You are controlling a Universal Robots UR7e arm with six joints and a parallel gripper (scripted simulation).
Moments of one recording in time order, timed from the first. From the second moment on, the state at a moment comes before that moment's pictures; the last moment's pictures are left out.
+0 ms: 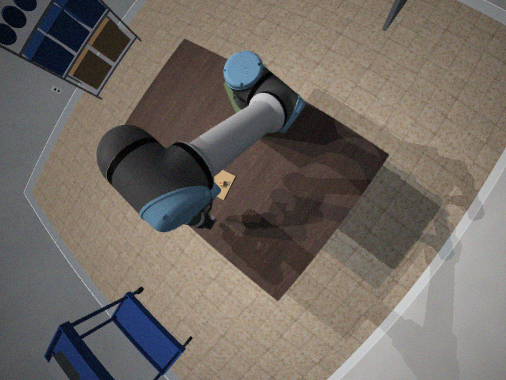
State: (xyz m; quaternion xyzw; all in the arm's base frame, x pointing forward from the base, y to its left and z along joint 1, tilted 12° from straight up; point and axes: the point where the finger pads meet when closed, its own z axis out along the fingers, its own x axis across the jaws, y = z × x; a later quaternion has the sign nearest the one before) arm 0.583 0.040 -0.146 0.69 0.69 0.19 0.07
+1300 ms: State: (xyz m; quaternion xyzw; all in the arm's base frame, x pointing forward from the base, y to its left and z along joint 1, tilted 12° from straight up) arm 0.581 0.040 -0.148 0.63 0.59 0.41 0.31
